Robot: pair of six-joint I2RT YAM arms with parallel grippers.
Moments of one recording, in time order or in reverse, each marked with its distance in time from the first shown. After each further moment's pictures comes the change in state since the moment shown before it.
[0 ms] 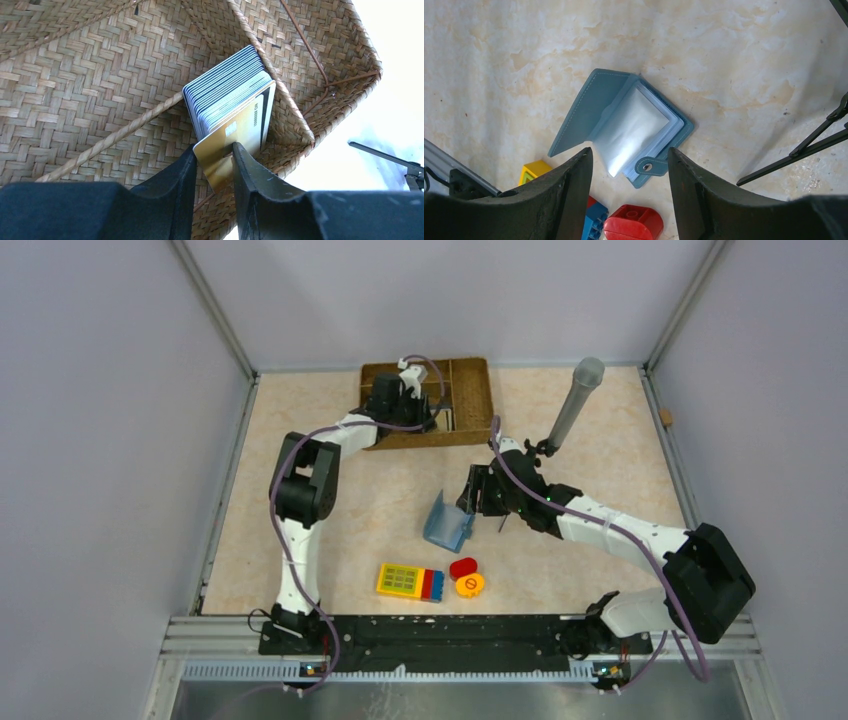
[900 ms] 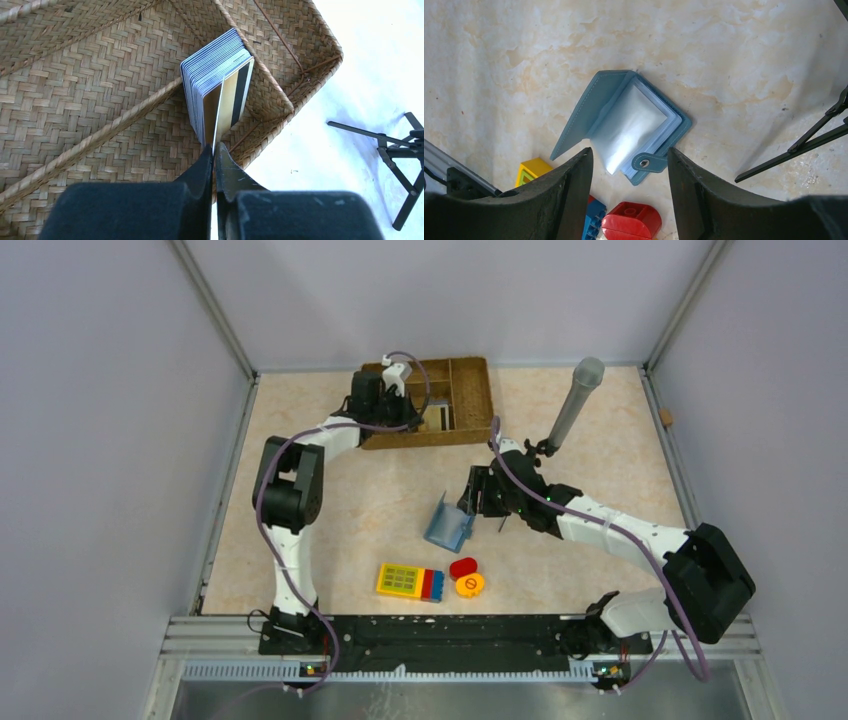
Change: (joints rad) left arm 0.068 -0.103 -0.120 0.077 0.135 0.018; right arm 0.000 0.000 0.000 -0.015 -0.003 0.000
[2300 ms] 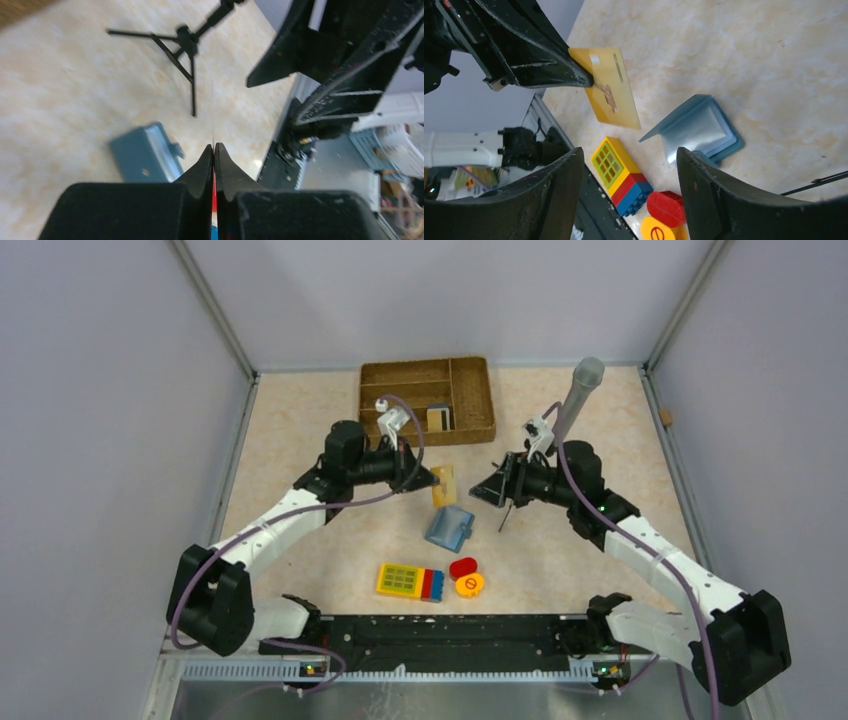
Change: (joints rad) left arm -0.154 -0.784 -0.588 -0.010 0.207 -0.265; right arm -0.246 -0.304 -0.071 0.097 -0.469 -0.082
